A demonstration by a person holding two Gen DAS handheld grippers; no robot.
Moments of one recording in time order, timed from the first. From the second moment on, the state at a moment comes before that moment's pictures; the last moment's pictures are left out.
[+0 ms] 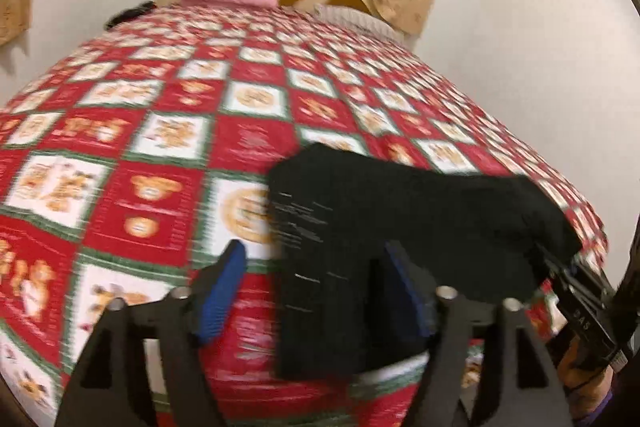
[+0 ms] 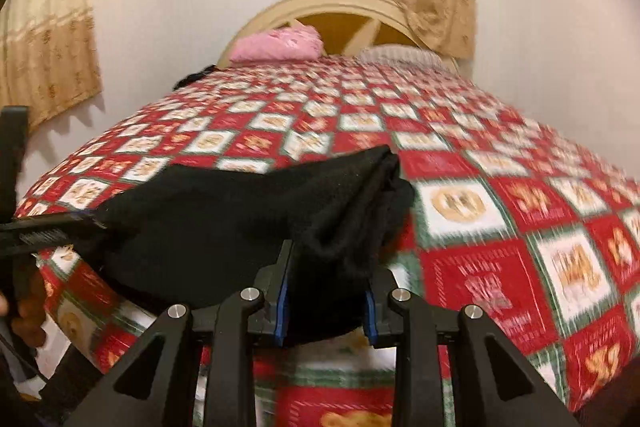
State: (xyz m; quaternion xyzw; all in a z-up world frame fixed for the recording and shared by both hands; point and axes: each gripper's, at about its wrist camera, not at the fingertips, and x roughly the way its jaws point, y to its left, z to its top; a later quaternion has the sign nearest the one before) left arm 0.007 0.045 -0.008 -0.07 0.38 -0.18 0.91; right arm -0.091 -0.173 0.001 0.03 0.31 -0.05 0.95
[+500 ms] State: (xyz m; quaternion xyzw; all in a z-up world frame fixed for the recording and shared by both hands) left arm 0.041 0.022 -0.041 -0.14 0.44 -0.24 0.85; right arm -0.095 -0.187 -0.018 0.03 0.32 -0.06 0.94
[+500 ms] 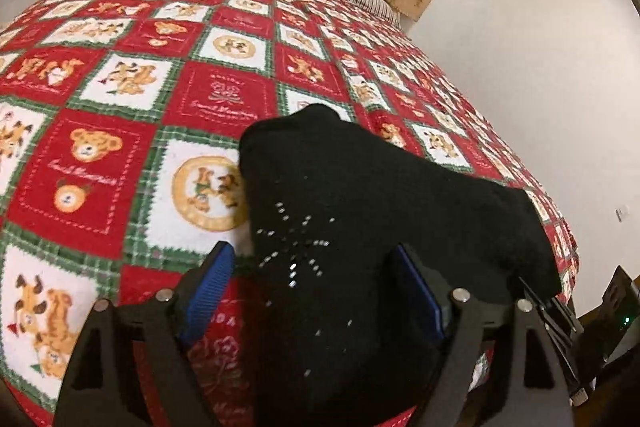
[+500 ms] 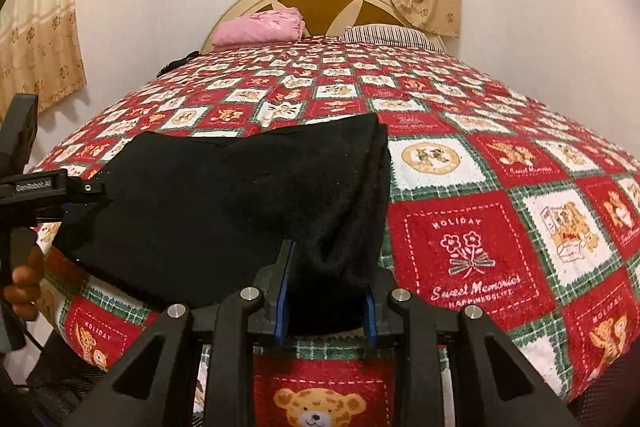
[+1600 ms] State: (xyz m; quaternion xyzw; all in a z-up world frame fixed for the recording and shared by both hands) left arm 0.085 0.164 0.025 -0.02 0.30 0.03 0.95; right arm 0.075 0.009 0.024 -0.09 0.26 0.12 0.95
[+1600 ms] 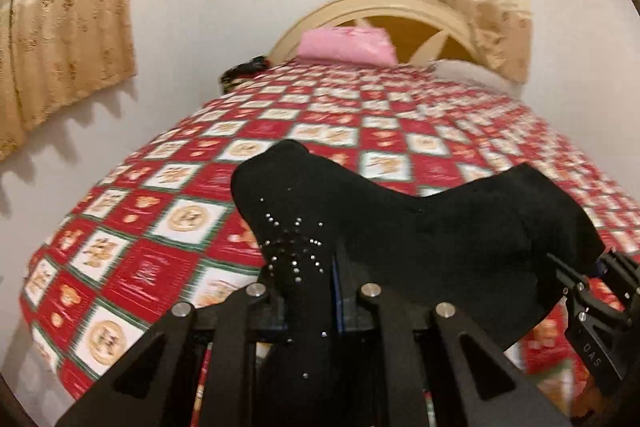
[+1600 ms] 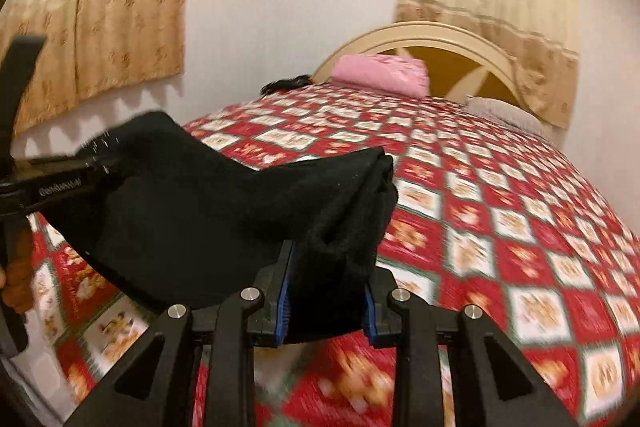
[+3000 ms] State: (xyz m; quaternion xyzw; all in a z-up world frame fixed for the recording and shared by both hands) left arm 0.078 0.182 -0.019 -0.09 0.38 0.07 0.92; right arm 0.105 0.005 -0.013 -0.01 0.36 0.18 0.91
